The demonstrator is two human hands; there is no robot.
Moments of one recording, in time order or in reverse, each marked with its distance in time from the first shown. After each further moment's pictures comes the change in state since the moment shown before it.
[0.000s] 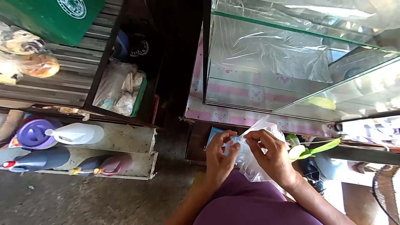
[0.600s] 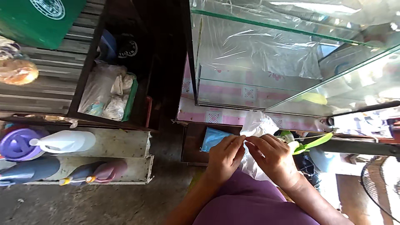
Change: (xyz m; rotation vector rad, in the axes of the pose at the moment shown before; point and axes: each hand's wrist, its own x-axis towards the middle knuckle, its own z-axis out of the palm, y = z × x) left_hand 0.012 -0.009 0.020 0.518 -0.051 0.505; right_hand -0.010 0.005 -0.014 -0.411 0.080 -0.160
